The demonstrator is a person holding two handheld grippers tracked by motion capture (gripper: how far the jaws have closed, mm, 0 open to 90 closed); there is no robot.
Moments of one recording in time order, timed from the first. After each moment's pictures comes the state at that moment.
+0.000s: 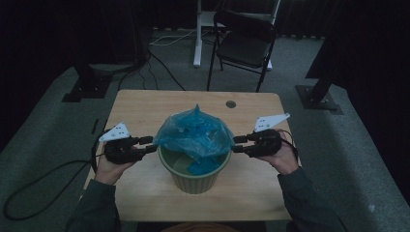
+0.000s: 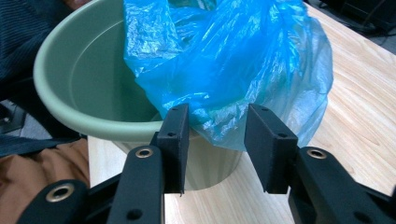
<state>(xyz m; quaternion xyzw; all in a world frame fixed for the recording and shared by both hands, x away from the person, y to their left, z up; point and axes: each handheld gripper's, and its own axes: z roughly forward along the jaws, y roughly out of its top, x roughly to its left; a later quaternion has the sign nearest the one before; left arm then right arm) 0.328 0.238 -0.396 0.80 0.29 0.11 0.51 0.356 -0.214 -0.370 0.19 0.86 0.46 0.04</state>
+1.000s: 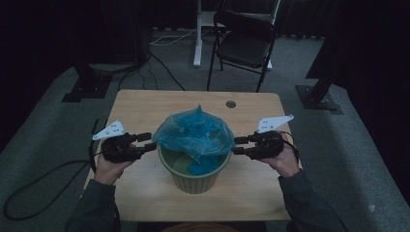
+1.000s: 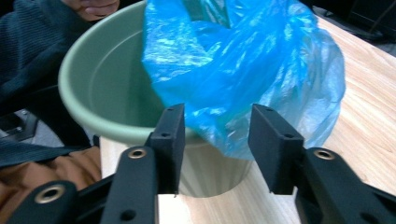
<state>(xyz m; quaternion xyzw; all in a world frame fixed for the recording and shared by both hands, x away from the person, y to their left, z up) 0.327 0.237 -0.387 0.78 0.30 0.09 0.55 0.349 -0.216 -0.368 0.19 0.85 0.49 0.03</state>
